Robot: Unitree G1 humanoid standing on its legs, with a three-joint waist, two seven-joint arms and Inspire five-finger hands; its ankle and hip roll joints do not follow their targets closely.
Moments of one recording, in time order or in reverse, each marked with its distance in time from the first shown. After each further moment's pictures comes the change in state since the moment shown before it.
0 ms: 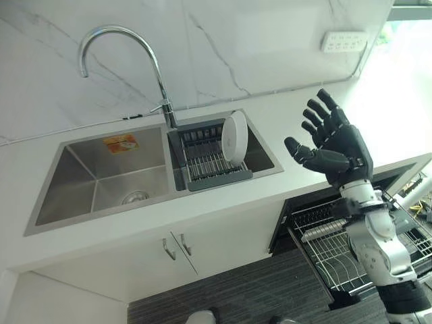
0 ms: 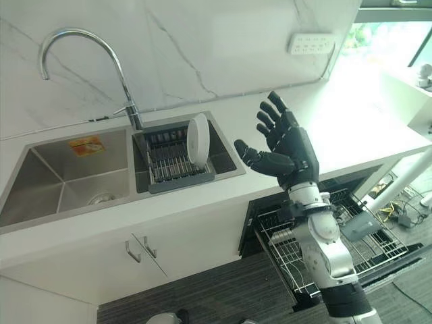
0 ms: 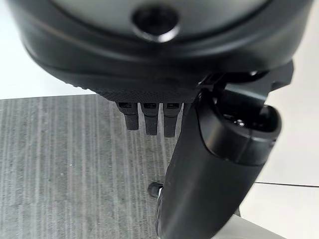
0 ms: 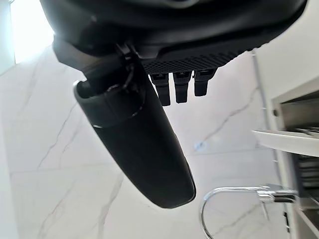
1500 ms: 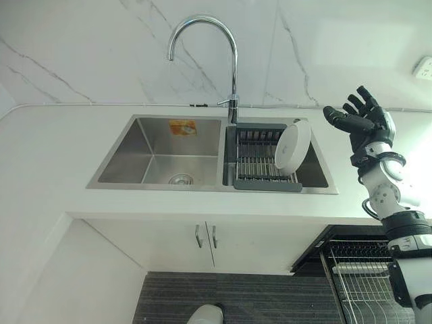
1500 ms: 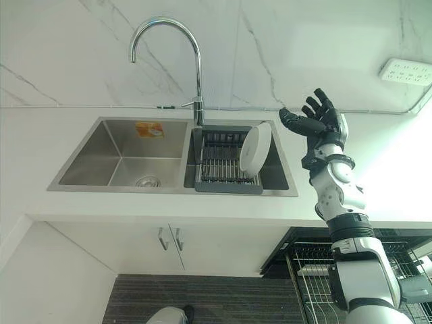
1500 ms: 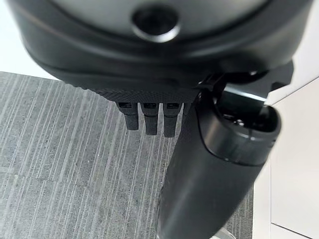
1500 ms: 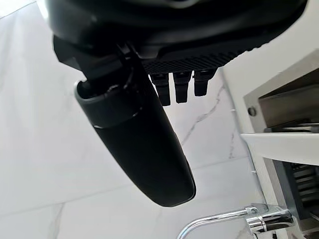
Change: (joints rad) left arm -0.019 0.079 -0.017 0.031 0.025 0.007 -0.063; right arm -0.457 -0.066 0.021 0.721 0.168 0.108 -0.068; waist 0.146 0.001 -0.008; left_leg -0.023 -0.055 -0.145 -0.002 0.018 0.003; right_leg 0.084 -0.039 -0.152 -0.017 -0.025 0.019
